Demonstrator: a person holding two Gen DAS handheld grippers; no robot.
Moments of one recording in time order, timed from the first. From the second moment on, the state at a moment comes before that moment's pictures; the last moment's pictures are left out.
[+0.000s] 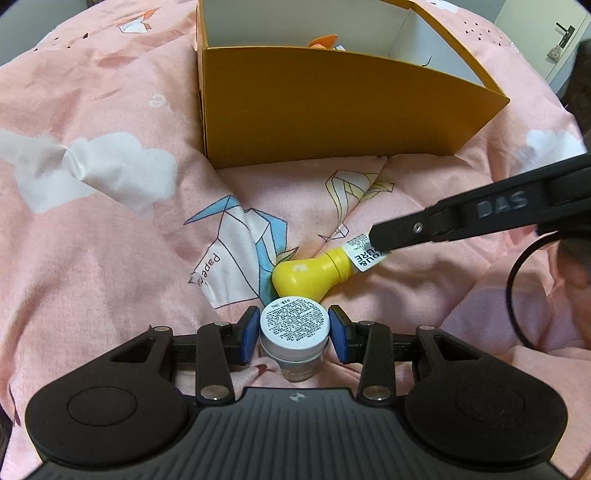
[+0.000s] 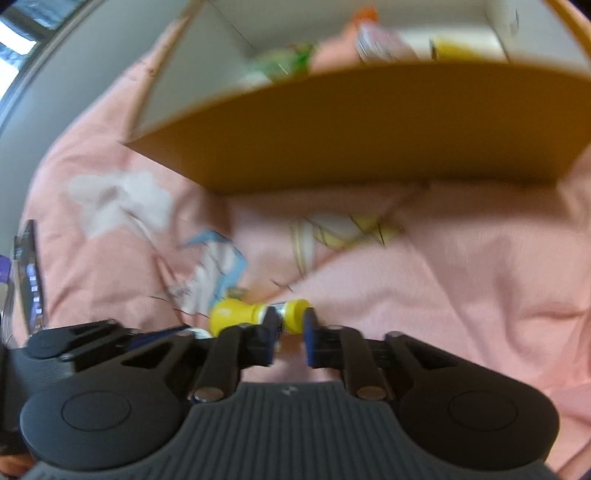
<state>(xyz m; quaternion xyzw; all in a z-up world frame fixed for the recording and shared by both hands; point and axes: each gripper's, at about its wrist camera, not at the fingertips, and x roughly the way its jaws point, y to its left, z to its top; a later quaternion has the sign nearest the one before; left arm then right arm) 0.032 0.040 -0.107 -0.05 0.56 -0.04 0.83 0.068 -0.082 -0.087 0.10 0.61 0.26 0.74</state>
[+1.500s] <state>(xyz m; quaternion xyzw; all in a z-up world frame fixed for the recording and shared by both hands) 0.030 0.057 -0.097 -0.06 0.55 -0.01 0.83 0.037 0.022 -0.092 -0.37 0.46 0.50 0.63</state>
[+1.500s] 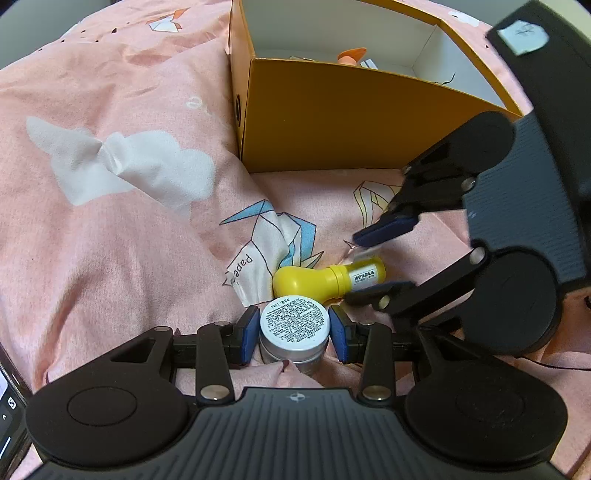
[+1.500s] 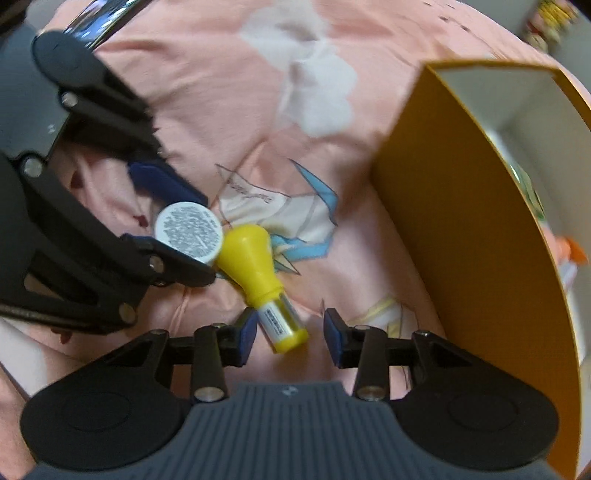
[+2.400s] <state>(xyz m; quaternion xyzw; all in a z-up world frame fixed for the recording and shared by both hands) 0.035 0.050 -0.034 -0.09 0.44 -0.04 0.89 0.057 -0.084 -0.020 -0.08 0.48 0.41 0.77</state>
